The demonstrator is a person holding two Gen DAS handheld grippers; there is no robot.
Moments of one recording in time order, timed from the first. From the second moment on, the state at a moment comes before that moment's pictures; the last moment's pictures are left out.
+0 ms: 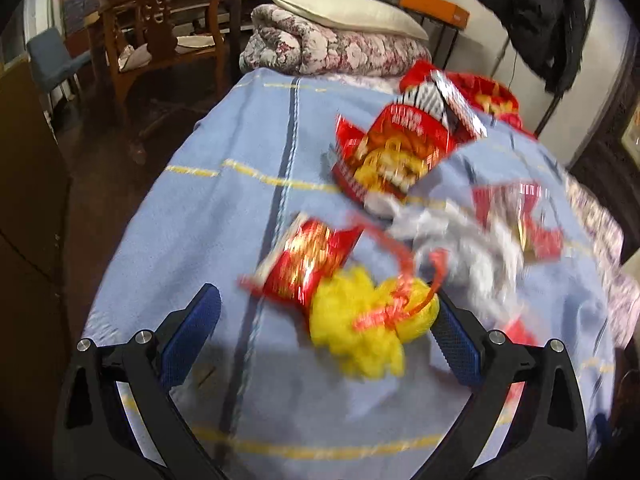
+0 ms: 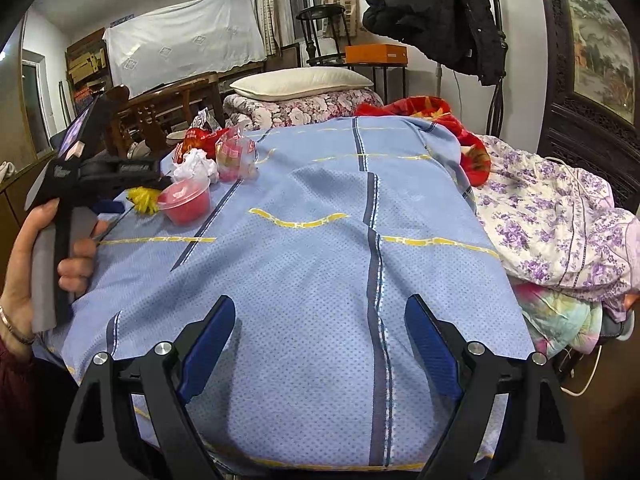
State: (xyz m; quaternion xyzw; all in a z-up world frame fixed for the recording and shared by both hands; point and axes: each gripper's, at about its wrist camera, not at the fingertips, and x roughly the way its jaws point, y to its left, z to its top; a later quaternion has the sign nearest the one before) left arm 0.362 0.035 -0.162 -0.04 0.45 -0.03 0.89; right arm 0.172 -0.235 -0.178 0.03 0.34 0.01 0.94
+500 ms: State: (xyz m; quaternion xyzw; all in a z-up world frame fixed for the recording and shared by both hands) left arm 0.303 0.060 -0.143 -0.08 0.39 -0.06 0.91; right arm 0.167 -0.245 -0.175 0.06 0.32 0.02 0.94
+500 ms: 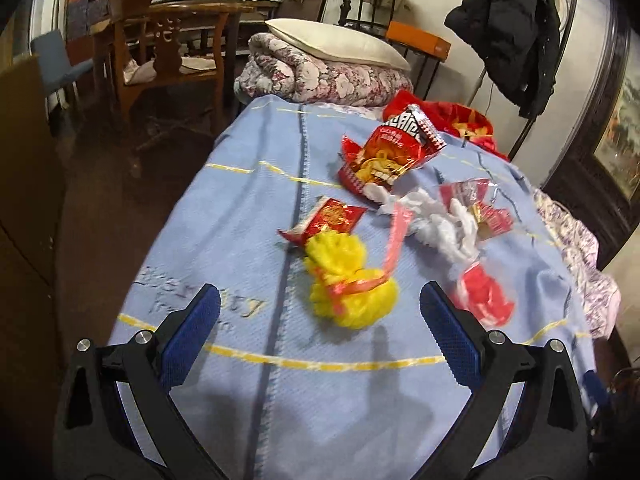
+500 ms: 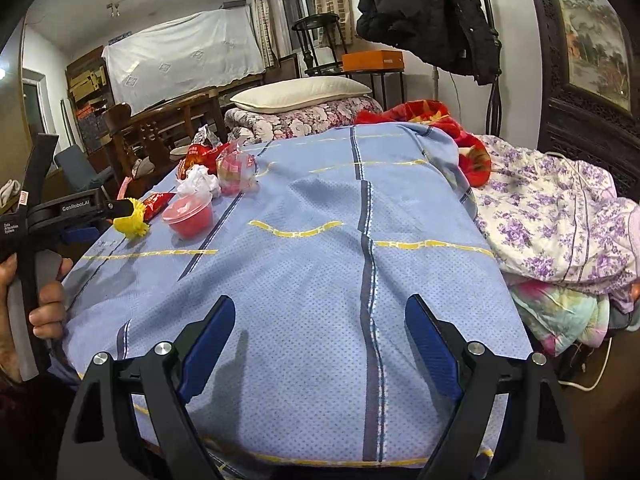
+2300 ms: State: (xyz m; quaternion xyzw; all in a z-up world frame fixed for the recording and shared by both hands) left arm 0.299 0.089 -0.112 -0.17 0.34 -0.11 0.92; right arm 0.276 -0.132 -0.137 0.01 0.37 0.14 0.92
